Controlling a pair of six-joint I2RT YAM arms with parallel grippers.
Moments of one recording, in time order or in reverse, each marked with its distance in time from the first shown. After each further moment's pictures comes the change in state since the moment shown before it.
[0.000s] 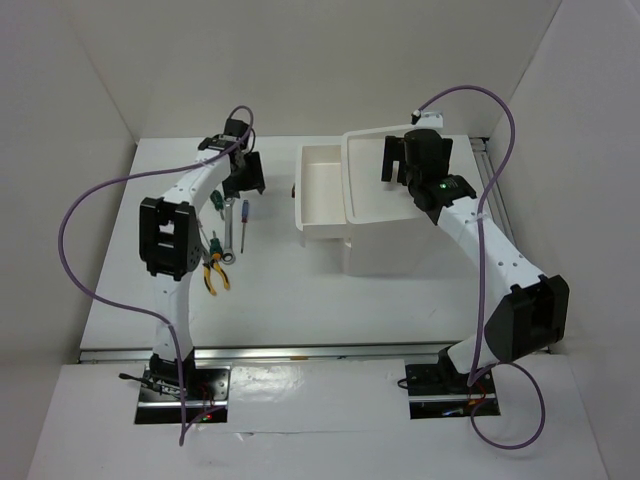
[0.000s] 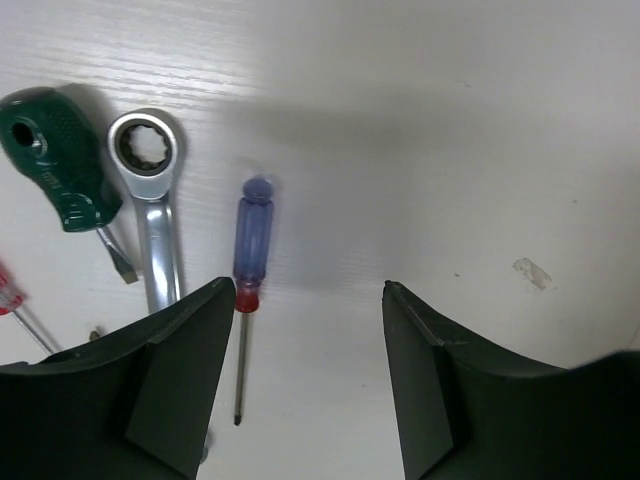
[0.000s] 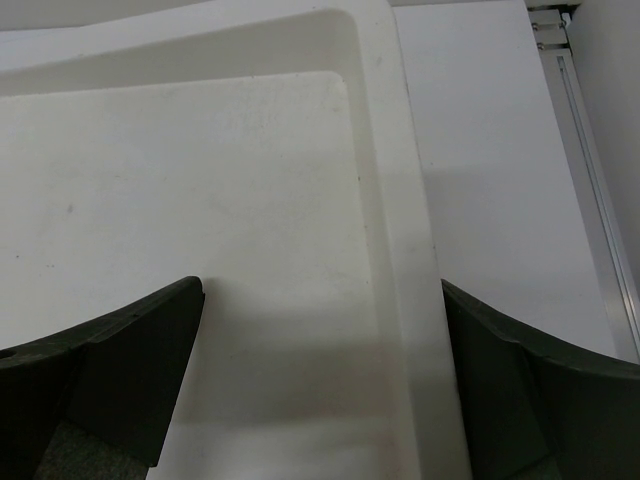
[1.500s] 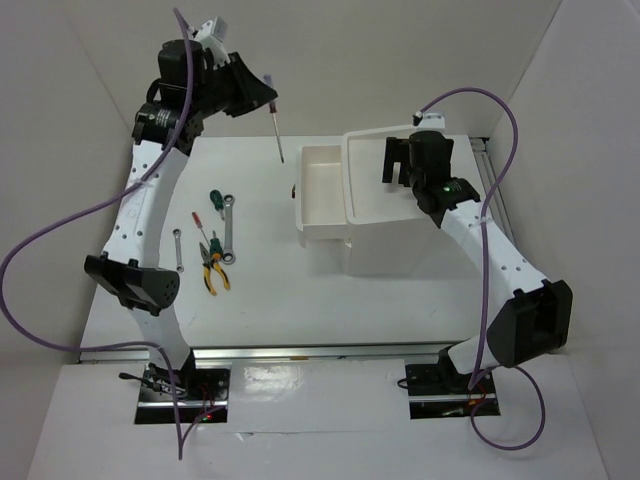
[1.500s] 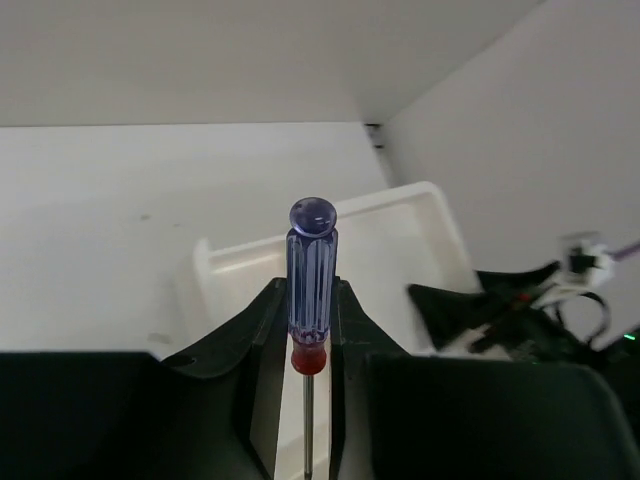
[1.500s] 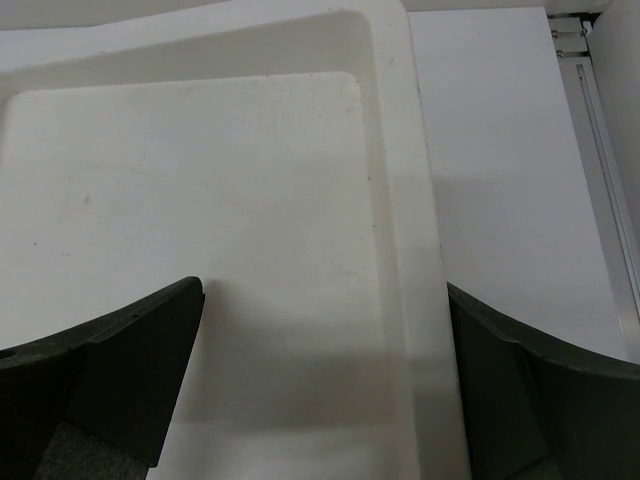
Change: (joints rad) left arm -0.034 -0.340 0.350 0.098 0.384 -0.128; right arm -0.023 -0.027 -0.029 0.020 -0.058 -0.011
